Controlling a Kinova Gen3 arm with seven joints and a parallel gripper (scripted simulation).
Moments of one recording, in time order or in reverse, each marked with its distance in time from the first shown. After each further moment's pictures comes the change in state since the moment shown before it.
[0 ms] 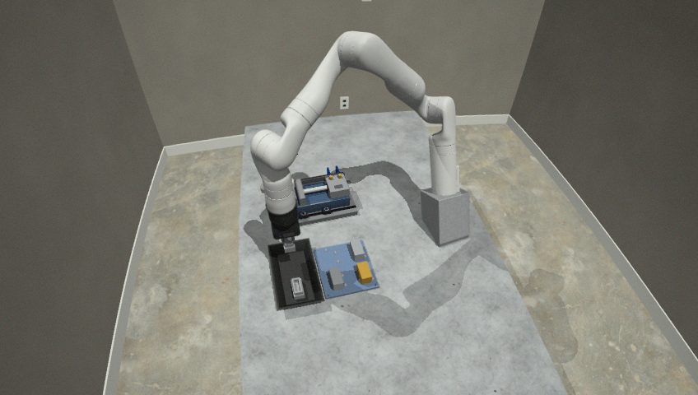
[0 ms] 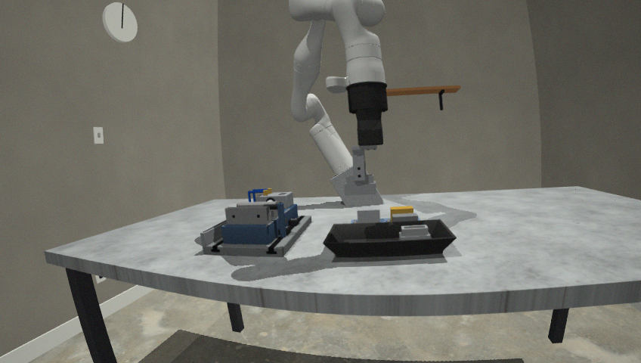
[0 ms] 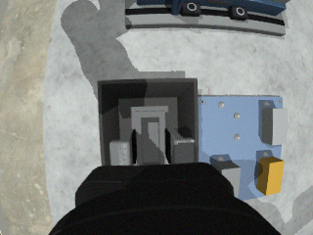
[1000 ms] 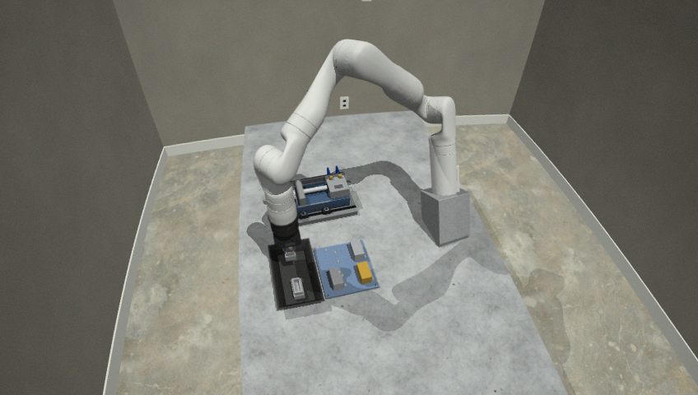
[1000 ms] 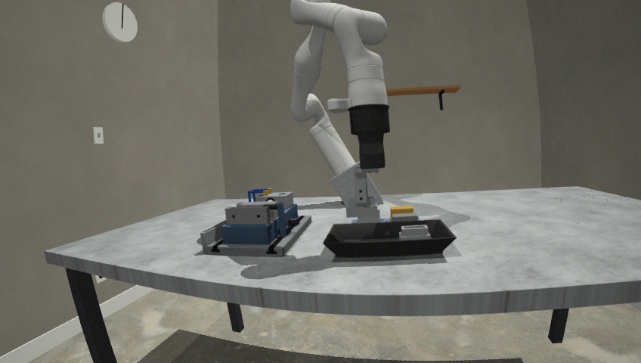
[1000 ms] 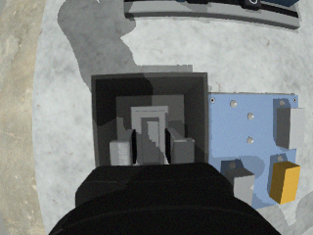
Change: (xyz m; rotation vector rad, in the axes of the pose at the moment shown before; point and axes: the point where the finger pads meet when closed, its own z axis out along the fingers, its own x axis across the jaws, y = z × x) arm -0.002 0.001 0.042 -0.003 -0.005 0.000
